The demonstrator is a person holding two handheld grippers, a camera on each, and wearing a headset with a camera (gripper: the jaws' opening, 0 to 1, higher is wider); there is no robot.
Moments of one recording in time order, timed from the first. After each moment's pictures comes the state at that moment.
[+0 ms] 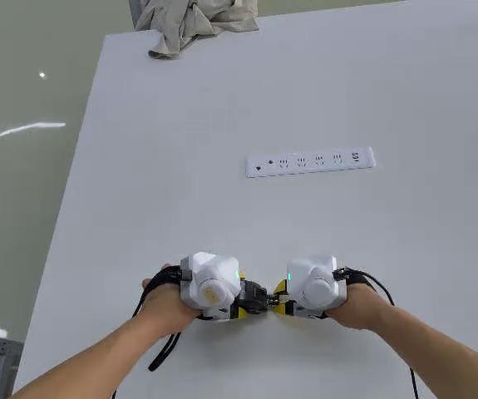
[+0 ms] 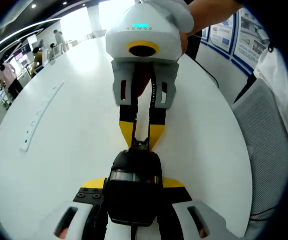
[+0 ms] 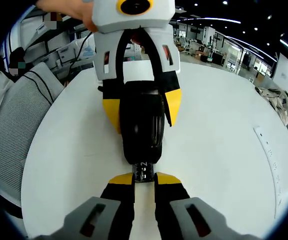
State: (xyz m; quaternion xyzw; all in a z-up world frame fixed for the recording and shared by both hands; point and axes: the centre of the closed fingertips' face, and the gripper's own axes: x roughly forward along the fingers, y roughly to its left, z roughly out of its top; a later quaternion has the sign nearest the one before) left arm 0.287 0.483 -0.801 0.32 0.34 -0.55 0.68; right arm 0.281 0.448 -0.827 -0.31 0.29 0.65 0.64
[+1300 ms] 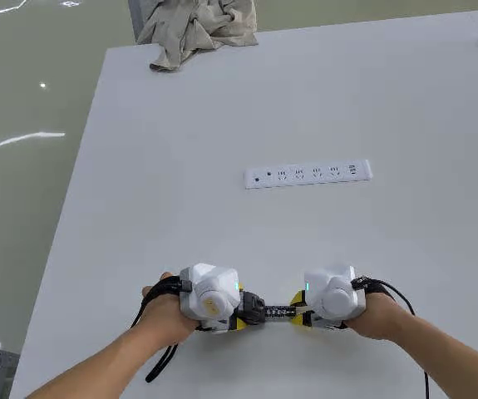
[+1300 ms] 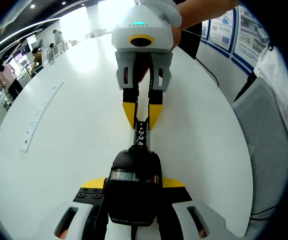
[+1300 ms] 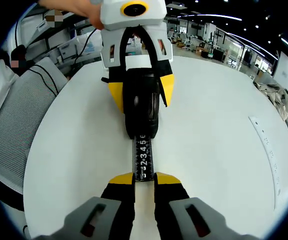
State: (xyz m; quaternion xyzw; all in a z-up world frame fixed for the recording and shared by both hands) left arm 0.286 0.483 -0.803 0.33 0.34 -0.55 0.68; right arm 0.281 0.408 -0.829 -0.32 0.31 0.64 0.63
